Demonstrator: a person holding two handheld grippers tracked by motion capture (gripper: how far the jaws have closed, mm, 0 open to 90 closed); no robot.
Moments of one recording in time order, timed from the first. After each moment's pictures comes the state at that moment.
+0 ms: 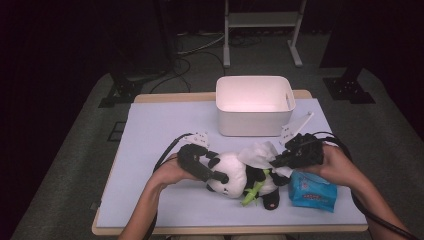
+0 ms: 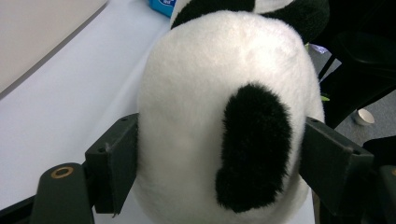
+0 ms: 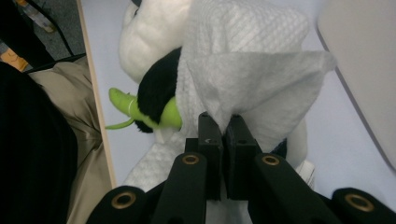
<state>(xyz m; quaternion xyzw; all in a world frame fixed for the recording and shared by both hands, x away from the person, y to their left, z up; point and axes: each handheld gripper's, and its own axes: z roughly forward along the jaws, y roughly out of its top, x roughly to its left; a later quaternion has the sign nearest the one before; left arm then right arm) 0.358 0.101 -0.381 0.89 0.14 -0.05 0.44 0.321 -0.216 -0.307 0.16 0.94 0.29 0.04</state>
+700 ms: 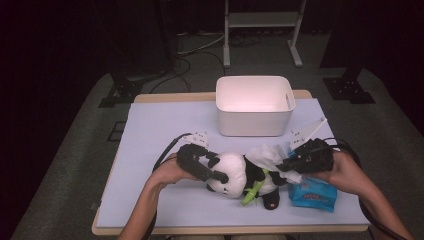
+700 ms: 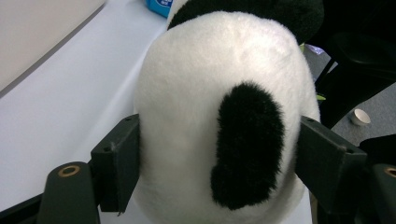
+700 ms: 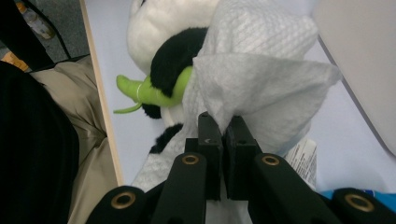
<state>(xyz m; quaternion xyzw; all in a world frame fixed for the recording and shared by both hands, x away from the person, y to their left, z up) 0.357 0.102 -0.381 0.88 0.13 -0.05 0.45 0.308 -0.230 -0.307 0.17 0.94 0.30 0.05</state>
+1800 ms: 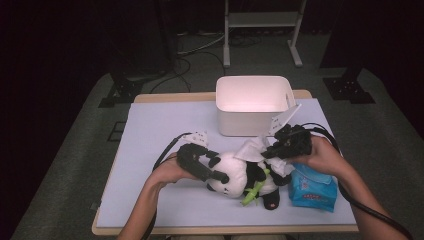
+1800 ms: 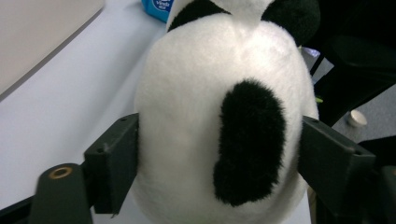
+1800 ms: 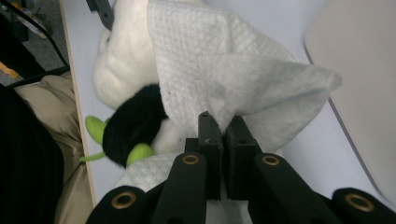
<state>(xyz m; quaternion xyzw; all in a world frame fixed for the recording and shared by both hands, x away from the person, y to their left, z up) 0.361 0.102 -0.380 0.88 0.14 -0.07 0.45 0.347 -0.198 -0.306 0.17 0.94 0.29 0.04</state>
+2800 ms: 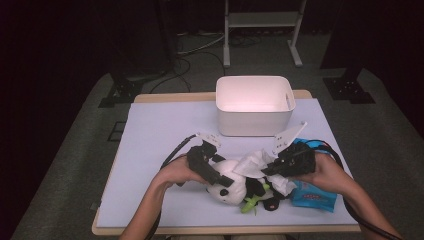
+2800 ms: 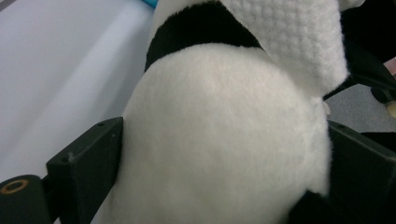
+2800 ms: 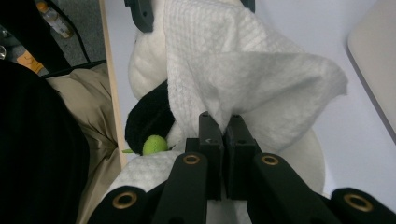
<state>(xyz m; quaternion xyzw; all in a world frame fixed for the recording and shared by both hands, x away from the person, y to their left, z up) 0.356 0.073 -0.377 0.89 0.15 -0.13 0.41 0.307 -0.197 -0.317 0.14 0.94 0.31 0.03</state>
